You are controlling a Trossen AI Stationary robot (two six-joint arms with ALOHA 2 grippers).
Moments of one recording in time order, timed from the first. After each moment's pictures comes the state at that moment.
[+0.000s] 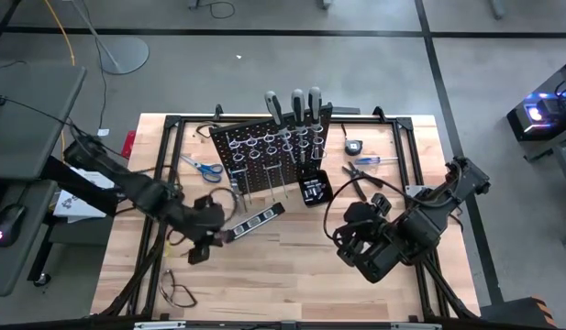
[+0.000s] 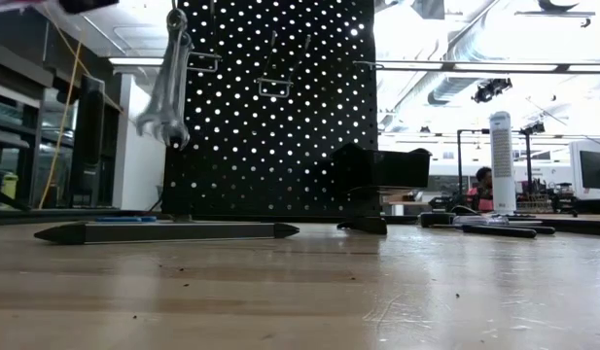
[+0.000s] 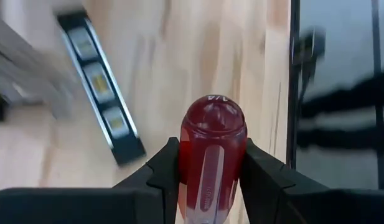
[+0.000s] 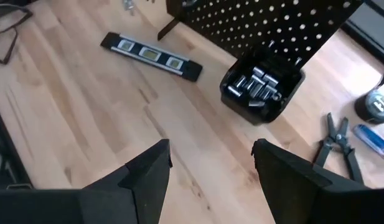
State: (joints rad) left arm -0.53 1.22 1.16 -0.93 -0.12 -0.68; right arm 0.68 1.67 1.84 -1.51 0.64 1.23
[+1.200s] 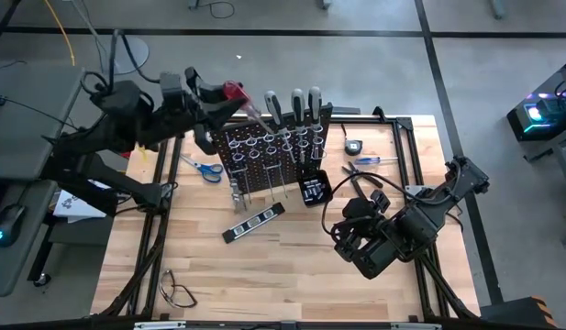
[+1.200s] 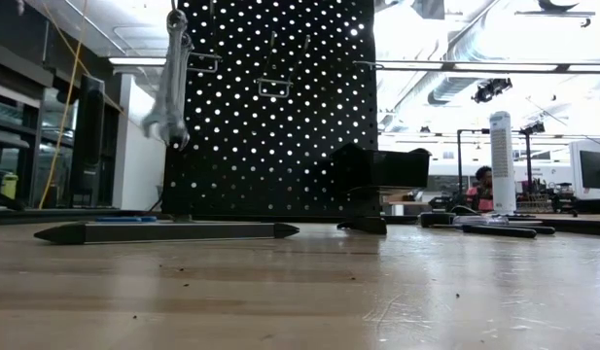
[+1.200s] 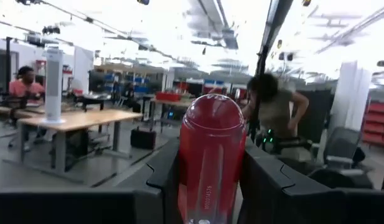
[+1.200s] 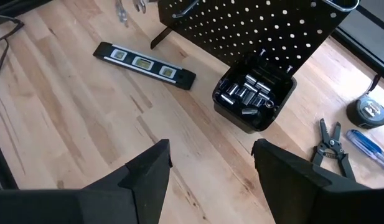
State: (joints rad) left arm -0.04 1.25 1.72 -0.19 -0.37 -0.01; right arm 0.65 1.67 1.84 -1.51 0.66 1.22
